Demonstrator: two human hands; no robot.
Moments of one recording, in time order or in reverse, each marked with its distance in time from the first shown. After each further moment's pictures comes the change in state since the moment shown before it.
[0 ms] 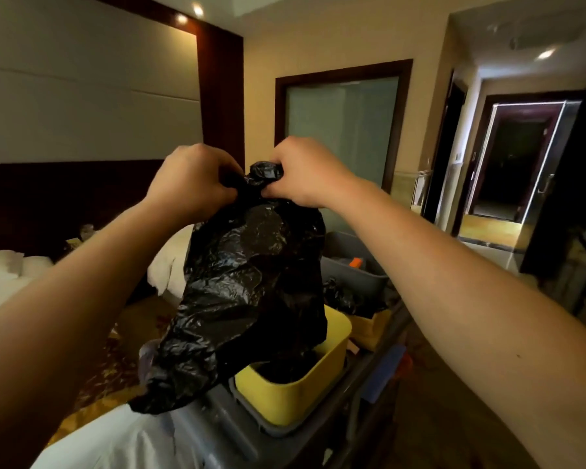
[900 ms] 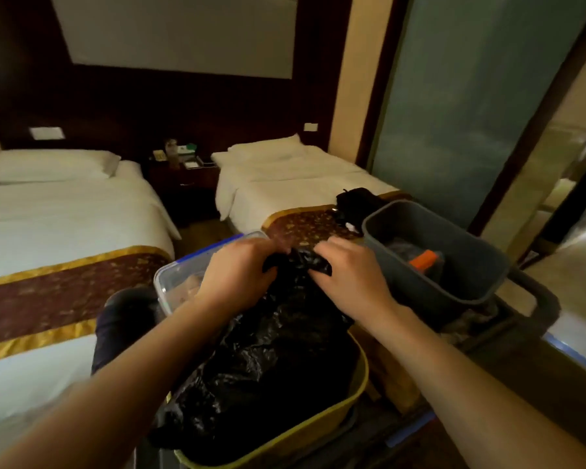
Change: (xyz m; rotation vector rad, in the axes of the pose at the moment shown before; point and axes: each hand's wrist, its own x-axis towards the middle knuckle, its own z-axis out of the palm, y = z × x) left_hand -0.003 -0.050 0.315 0.035 -0.163 -0.218; right_hand 0.012 0.239 0.286 0.323 -0.006 -0.246
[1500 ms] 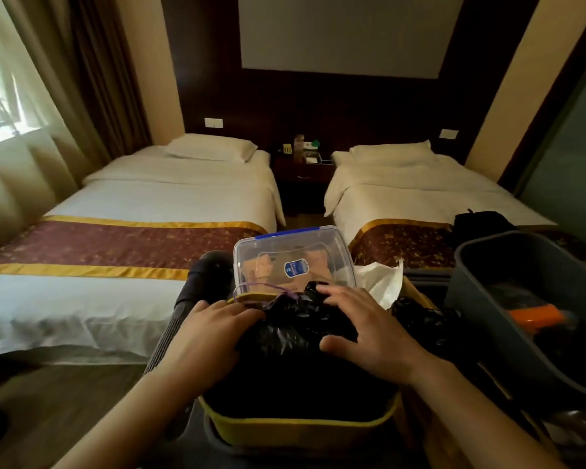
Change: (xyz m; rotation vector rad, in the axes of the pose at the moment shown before) left_hand -0.135 0.026 -0.011 0.449 -0.266 -0.445; right_hand -0.026 0.027 0.036 0.449 -0.581 -0.282
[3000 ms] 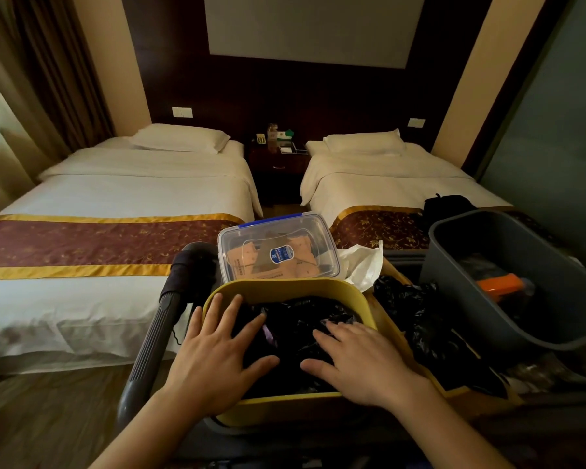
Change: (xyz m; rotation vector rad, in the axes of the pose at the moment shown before) left_hand -0.027 0.009 0.045 0.021 -0.162 -0.096; right_hand -0.036 -0.016 0.049 -0.455 -0.327 0.281
